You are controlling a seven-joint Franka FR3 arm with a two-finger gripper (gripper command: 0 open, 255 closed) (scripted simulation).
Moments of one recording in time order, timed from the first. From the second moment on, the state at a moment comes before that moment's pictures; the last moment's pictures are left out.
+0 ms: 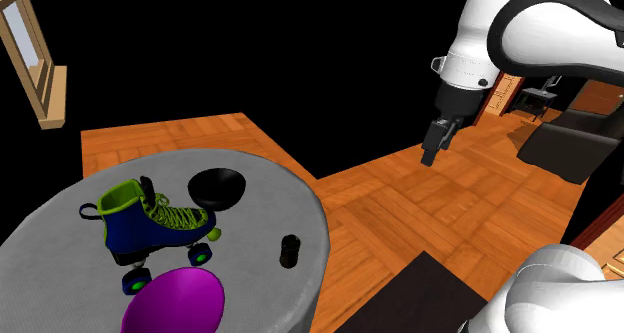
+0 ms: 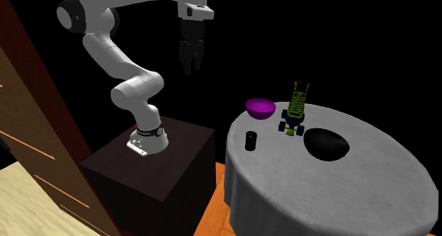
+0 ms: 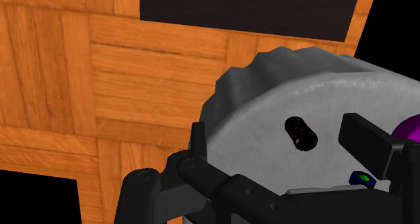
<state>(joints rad) -0.02 -0.81 0.06 -2.31 -0.07 1.48 -0.12</state>
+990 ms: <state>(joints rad) 0.02 -0.58 0.18 -2.50 0.02 1.89 0.05</state>
